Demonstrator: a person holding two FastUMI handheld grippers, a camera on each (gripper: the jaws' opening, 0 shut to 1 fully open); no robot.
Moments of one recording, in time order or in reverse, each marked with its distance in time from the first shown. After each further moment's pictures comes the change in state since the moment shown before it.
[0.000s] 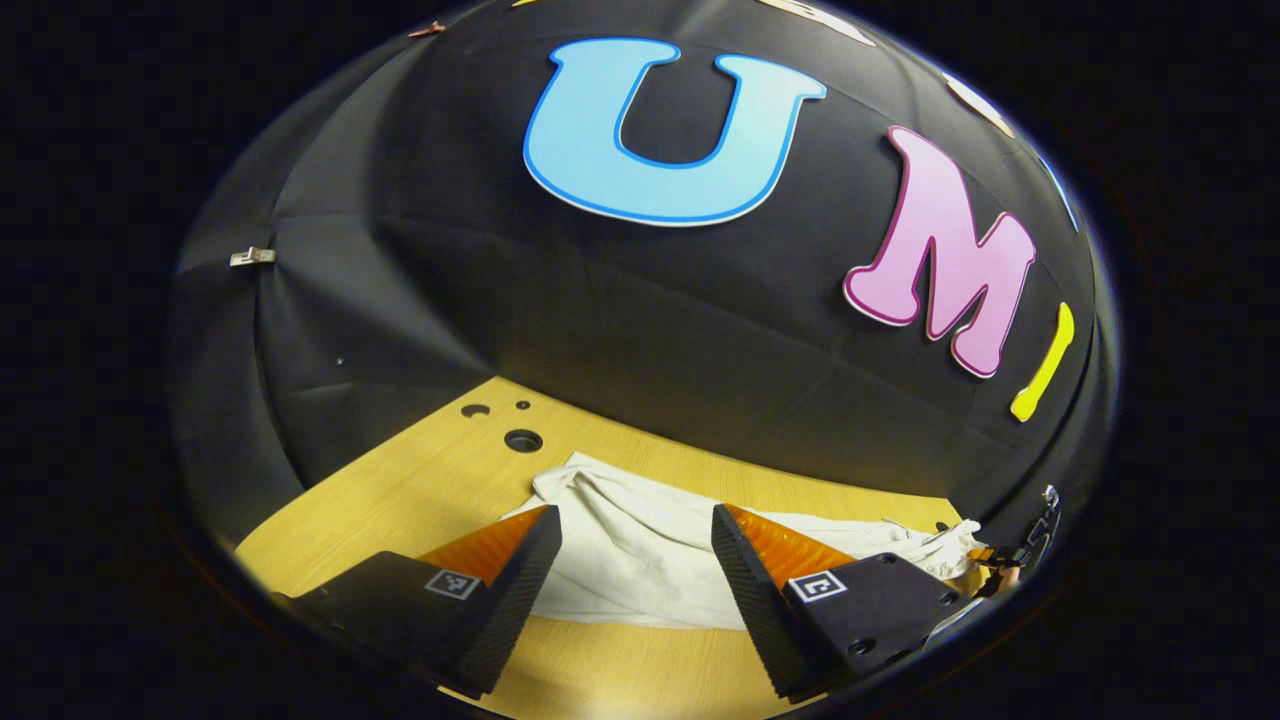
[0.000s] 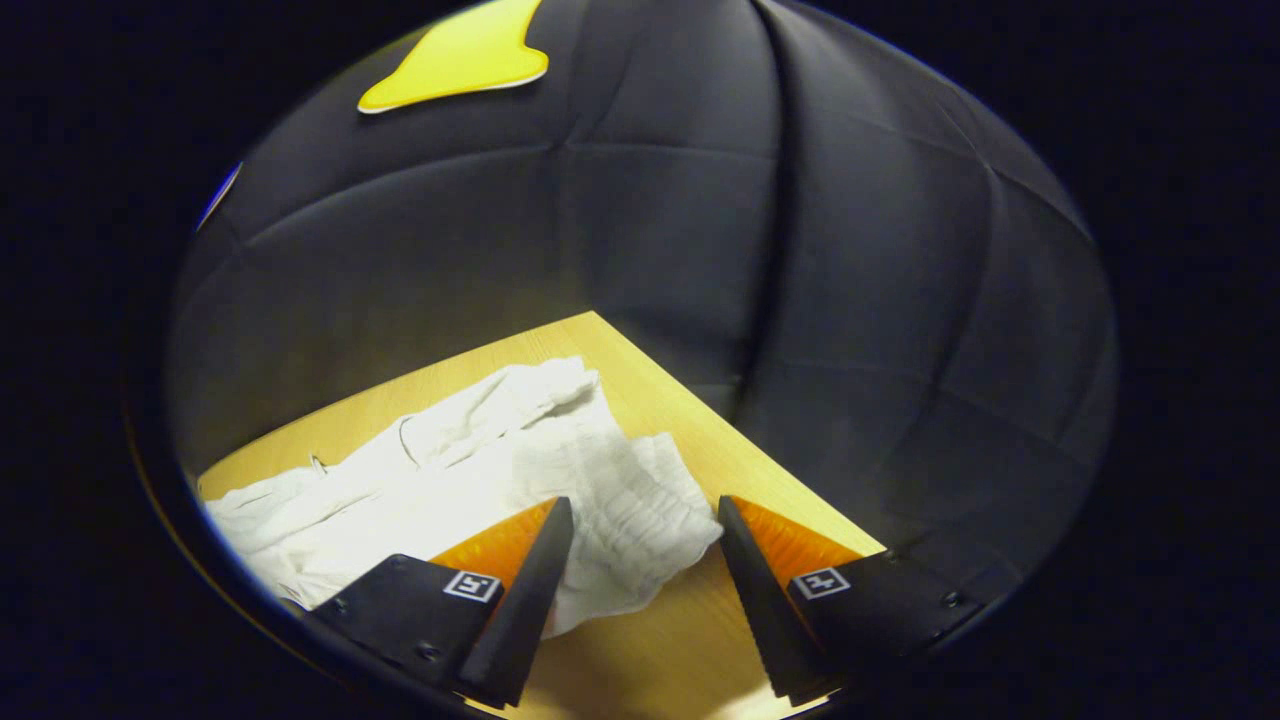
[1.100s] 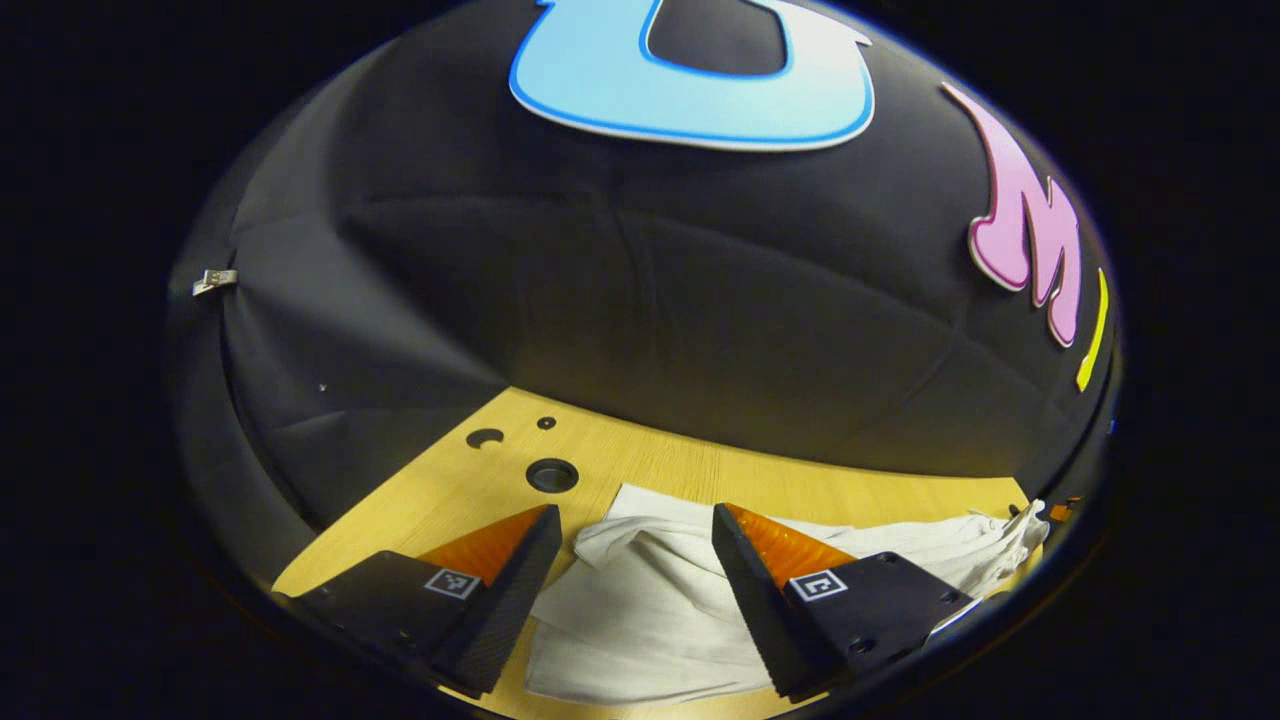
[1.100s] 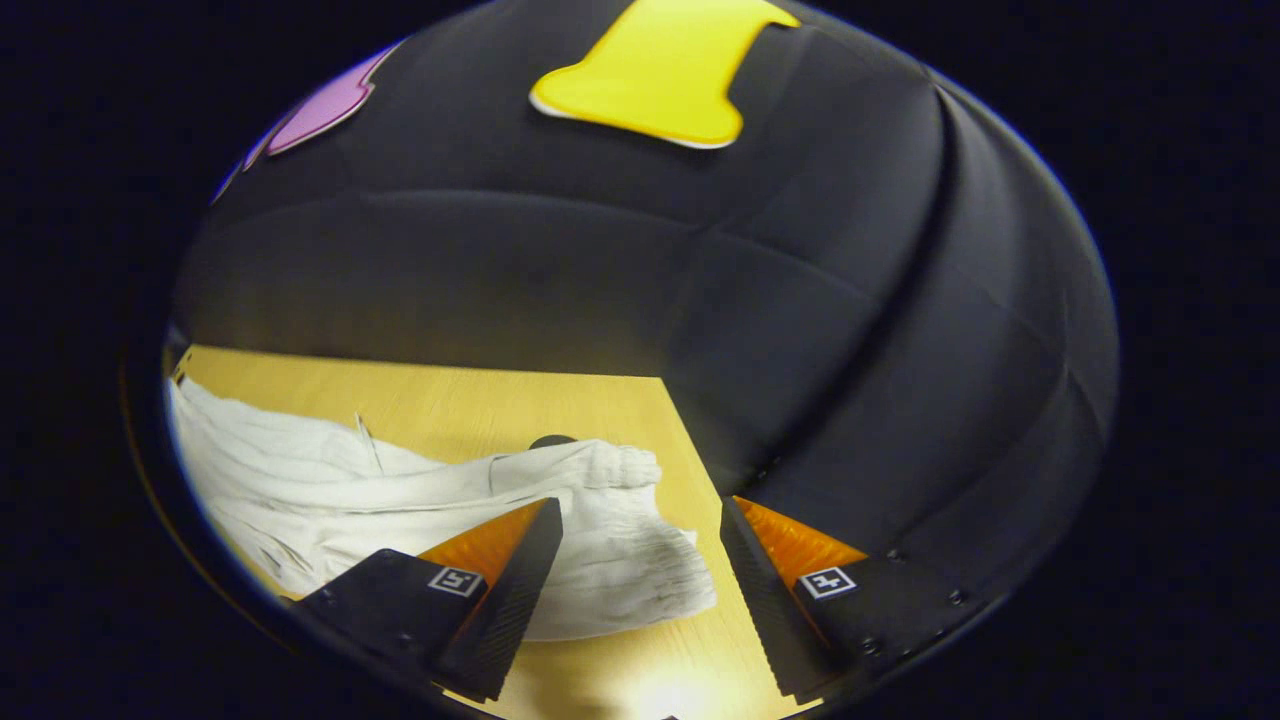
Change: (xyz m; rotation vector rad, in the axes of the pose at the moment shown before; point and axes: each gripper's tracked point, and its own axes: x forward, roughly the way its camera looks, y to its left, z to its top) left arm 0.121 0.053 0.028 0.113 0.018 0.057; right arm -0.041 0.013 0.085 -0.314 -0.119 0.044
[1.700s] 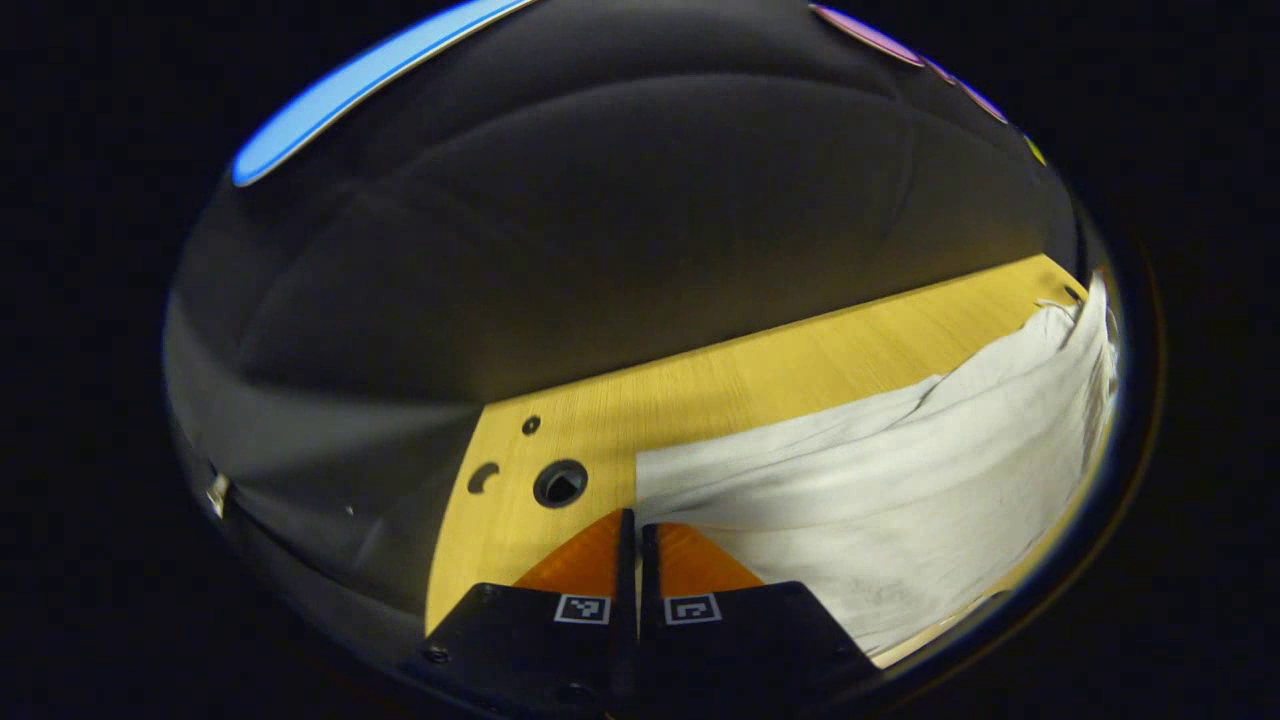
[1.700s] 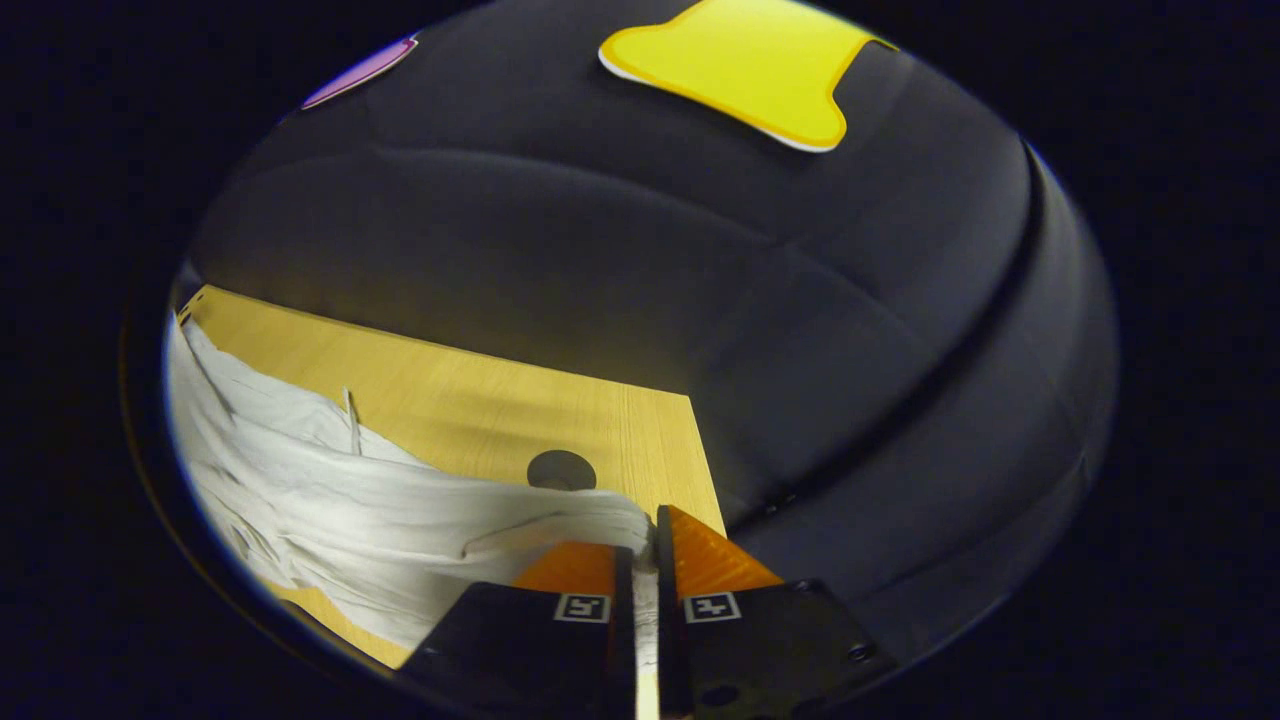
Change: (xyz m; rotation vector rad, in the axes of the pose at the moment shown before) left arm 0.072 0.015 -0.055 0.488 0.276 0.066; right arm 0.050 0.029 0.009 -0.248 0.086 0.100
